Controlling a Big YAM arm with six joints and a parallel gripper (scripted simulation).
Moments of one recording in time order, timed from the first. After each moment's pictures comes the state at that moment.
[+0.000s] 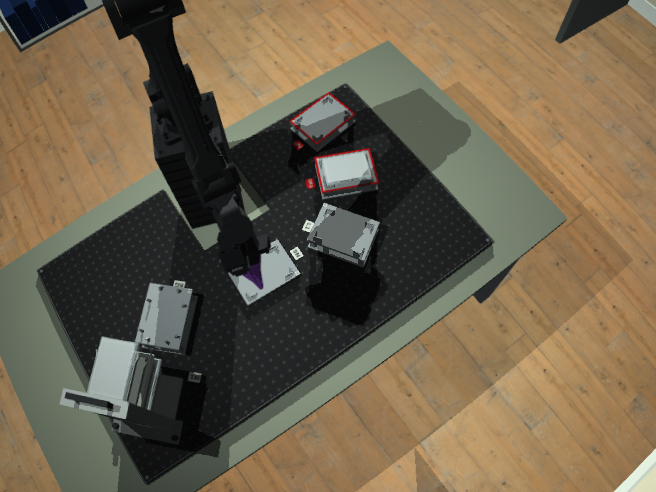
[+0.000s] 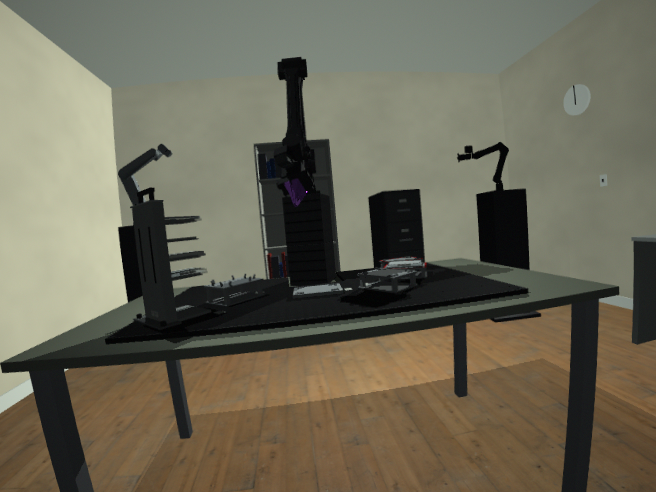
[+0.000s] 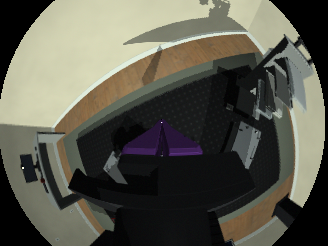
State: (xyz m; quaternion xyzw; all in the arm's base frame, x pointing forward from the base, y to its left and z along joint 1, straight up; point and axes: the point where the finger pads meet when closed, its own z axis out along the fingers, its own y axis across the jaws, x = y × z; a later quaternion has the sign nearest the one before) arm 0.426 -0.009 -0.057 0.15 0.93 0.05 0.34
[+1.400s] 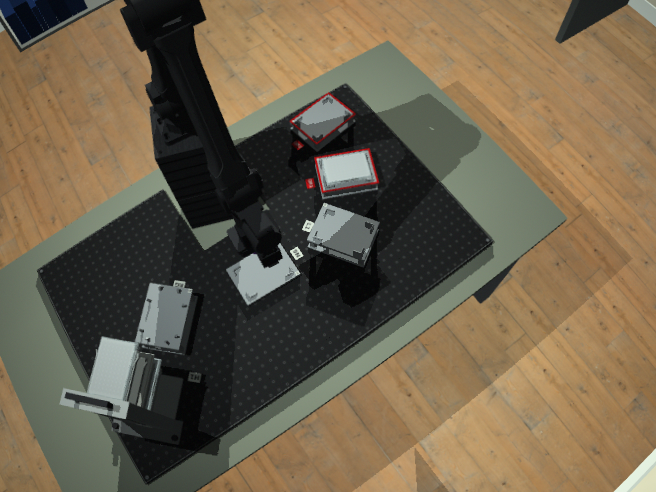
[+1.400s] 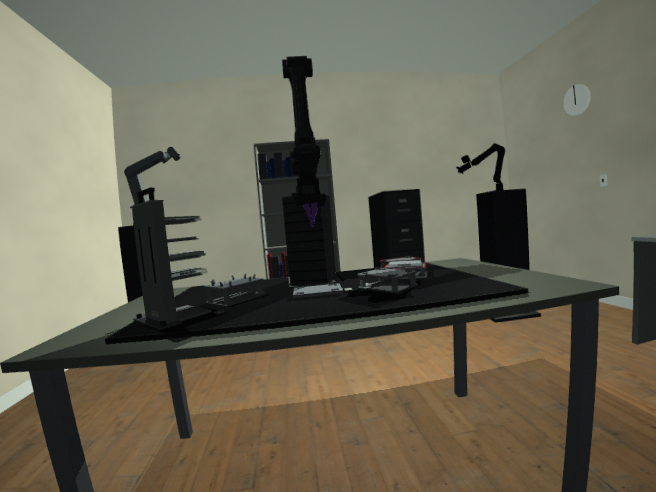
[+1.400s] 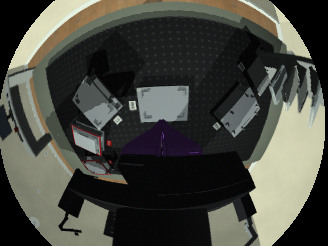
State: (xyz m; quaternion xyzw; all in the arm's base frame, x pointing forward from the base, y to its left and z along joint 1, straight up) arm 0.328 0.030 -0.124 -0.01 1.00 0.01 0.06
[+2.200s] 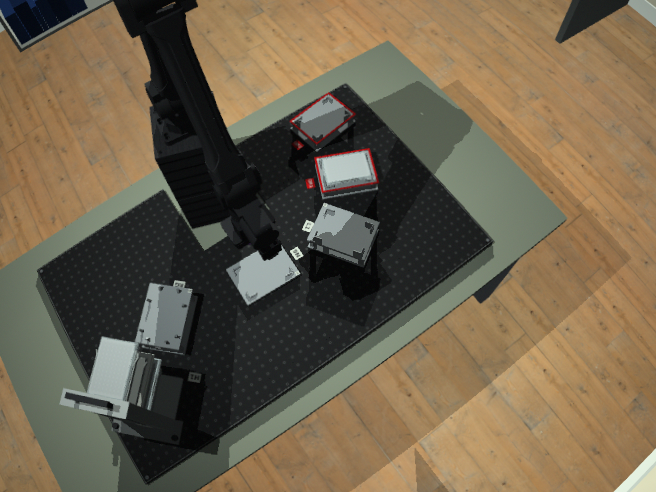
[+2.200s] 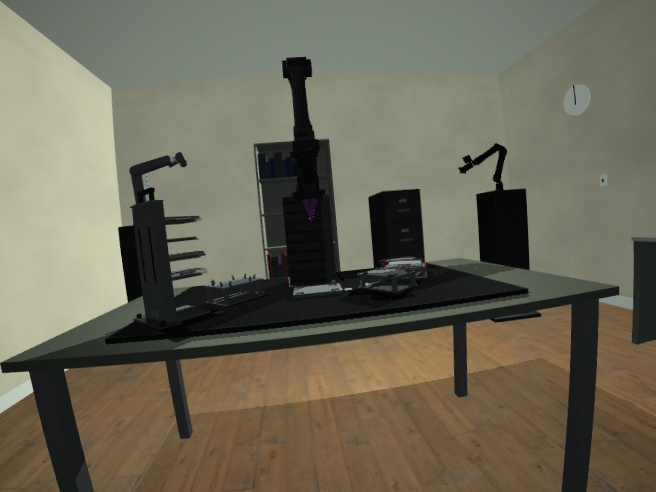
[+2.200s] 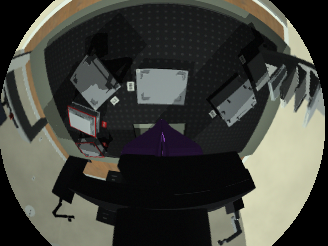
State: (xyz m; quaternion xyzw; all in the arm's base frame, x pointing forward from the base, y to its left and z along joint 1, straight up) arm 0.302 0.027 -0.105 -0.05 1.00 0.00 0.00
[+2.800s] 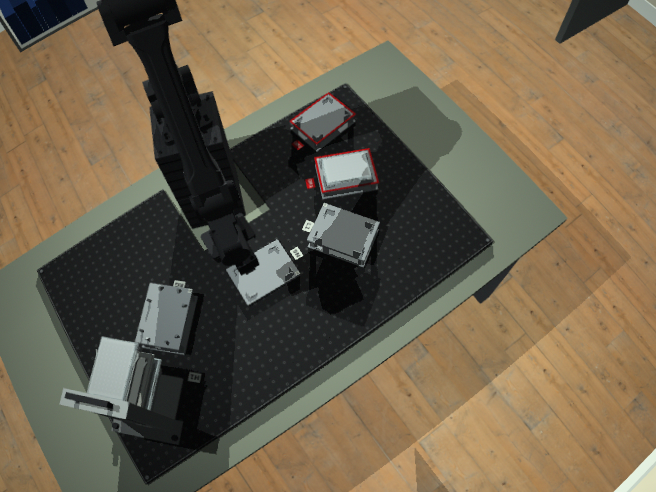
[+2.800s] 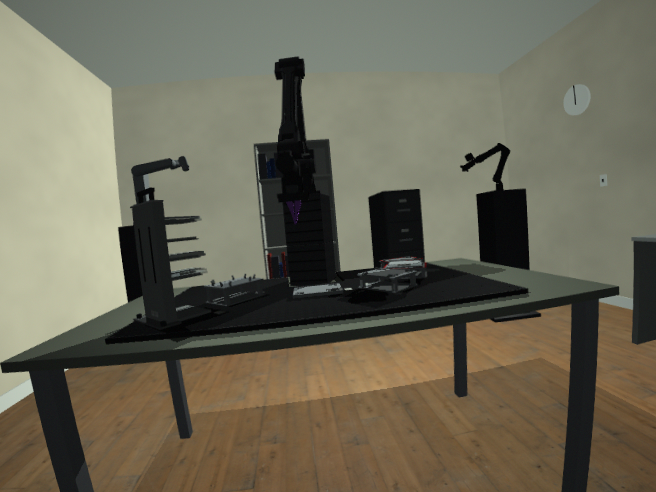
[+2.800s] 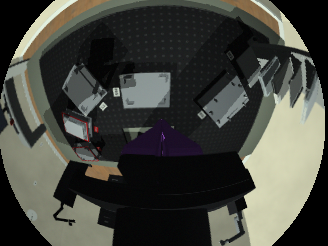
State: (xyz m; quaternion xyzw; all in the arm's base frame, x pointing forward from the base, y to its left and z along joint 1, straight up) arm 0.311 -0.025 -0.108 -0.04 1.00 0.00 0.02
